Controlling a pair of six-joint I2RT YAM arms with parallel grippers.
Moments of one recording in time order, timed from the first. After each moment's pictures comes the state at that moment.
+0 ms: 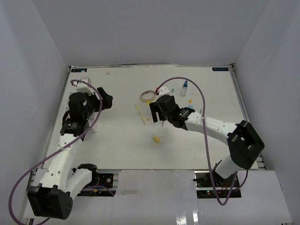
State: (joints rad) left arm -0.10 0.93 0.85 -0.20 0.06 -0.34; right arm 0.86 1.51 1.02 -0.20 0.35 0.27
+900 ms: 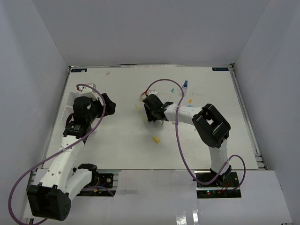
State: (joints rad) left arm -0.16 0.91 0.75 -0.23 0.07 -0.34; right arm 0.83 1.99 1.32 -0.27 0.30 0.34
